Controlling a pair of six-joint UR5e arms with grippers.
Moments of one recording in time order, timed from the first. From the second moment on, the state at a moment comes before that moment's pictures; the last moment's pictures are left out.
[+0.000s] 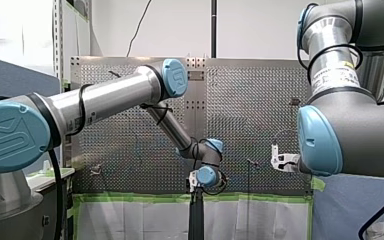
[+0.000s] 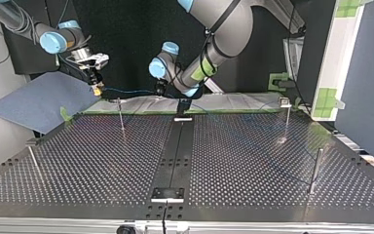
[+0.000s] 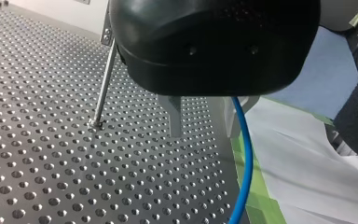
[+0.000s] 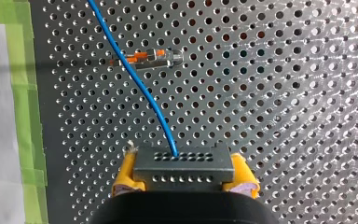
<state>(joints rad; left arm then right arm) -0.71 -2.76 -1.13 -2.71 -1.89 -1.77 1.56 -0.81 1.89 -0.91 0.93 1.56</state>
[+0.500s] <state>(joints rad) -0.71 -2.76 -1.13 -2.72 -1.89 -1.75 1.56 -0.81 1.89 -0.91 0.93 1.56</state>
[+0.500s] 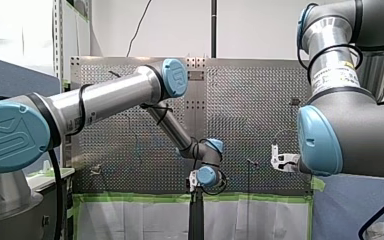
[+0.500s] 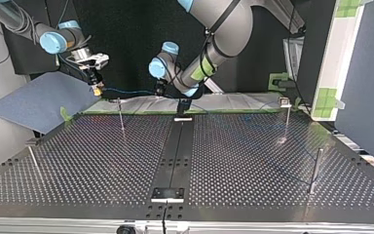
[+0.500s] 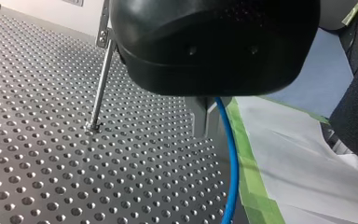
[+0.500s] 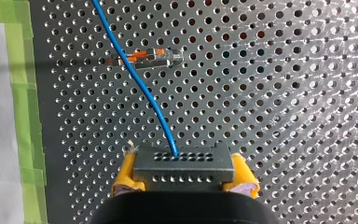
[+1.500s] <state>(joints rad) -0.77 -2.77 -1.13 -2.62 -1.89 -1.70 1.53 -0.80 1.89 -0.88 1.02 1.56</state>
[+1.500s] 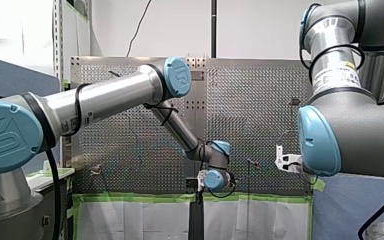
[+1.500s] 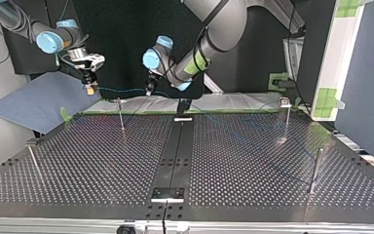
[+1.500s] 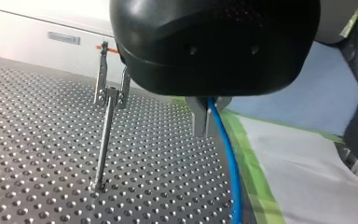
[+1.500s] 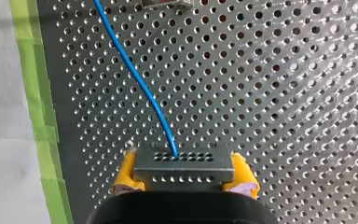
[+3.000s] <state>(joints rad) -0.71 -2.83 -0.90 -2.69 -1.91 -1.78 1.50 -0.74 1.74 -0.81 1.03 1.60</state>
